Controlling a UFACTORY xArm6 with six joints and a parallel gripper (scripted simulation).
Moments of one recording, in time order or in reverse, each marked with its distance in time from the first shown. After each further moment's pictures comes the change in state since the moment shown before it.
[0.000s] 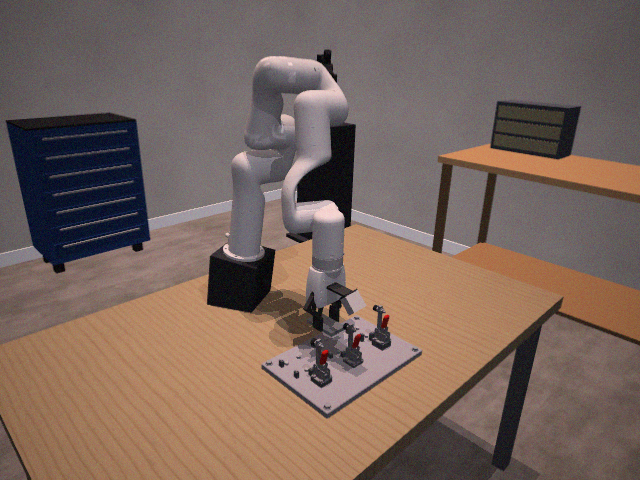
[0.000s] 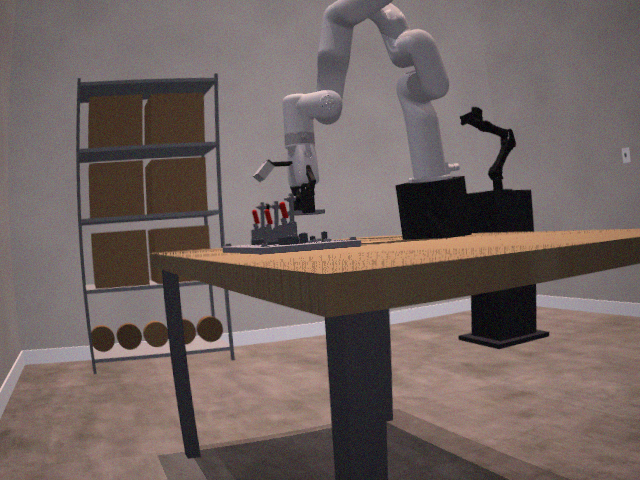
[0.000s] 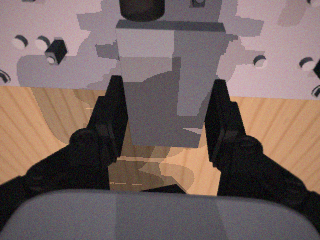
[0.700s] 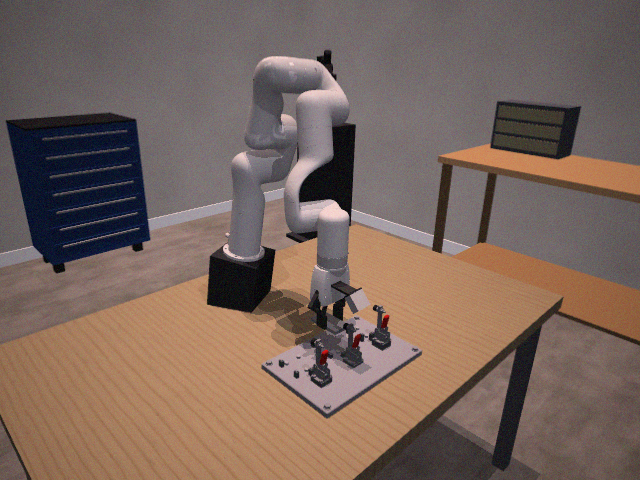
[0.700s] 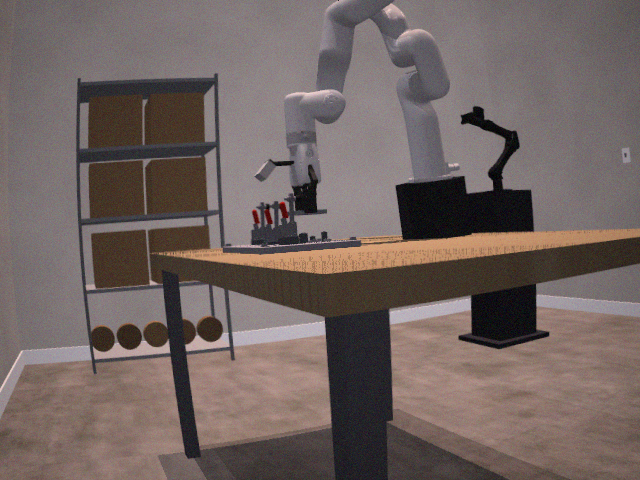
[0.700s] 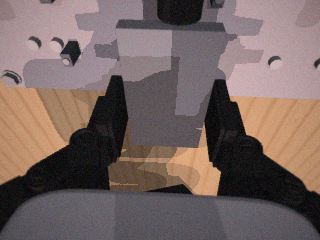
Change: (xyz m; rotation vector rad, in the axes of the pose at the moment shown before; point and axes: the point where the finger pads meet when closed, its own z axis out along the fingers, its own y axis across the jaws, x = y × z) arm 0.000 -0.013 0.001 -0.007 -0.004 0.001
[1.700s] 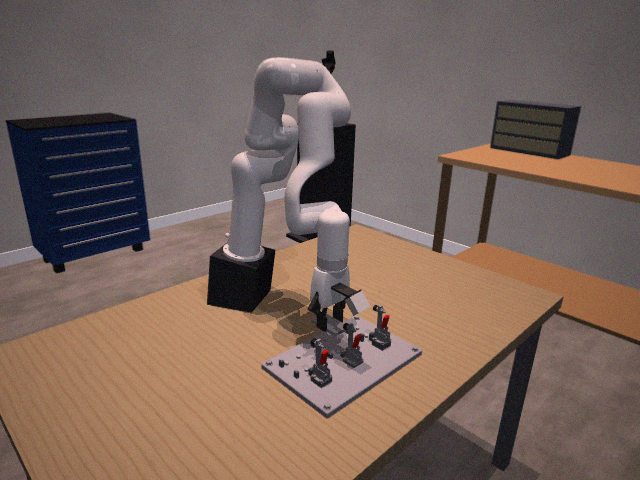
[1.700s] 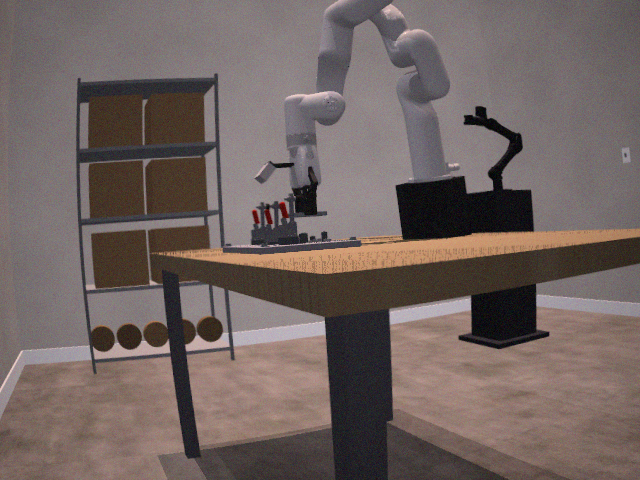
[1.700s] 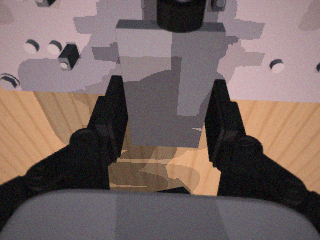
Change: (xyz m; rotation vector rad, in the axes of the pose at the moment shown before) arm 0.000 0.000 0.005 -0.001 0.000 0.000
